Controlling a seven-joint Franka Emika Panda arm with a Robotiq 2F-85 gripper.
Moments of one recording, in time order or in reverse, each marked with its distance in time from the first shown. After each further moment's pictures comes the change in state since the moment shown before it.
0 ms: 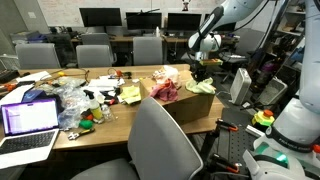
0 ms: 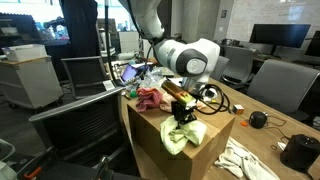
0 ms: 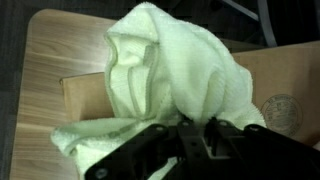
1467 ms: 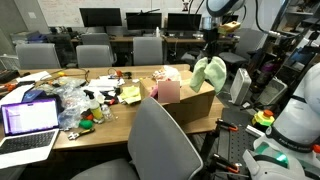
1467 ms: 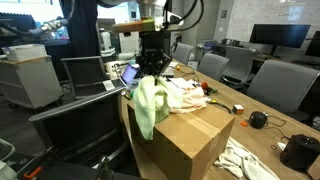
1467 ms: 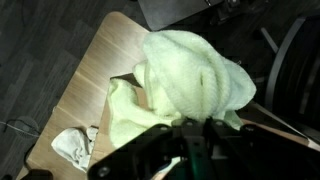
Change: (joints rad) arm 0.174 -0.692 0.061 -0.274 -0.452 -0.265 0.080
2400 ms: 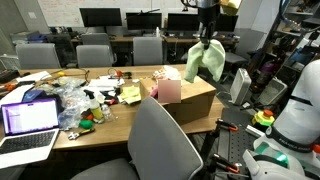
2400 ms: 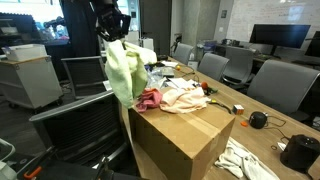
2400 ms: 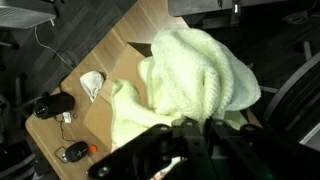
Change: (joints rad) arm 0.167 -0.222 0.239 0.006 -0.156 -0.178 0.078
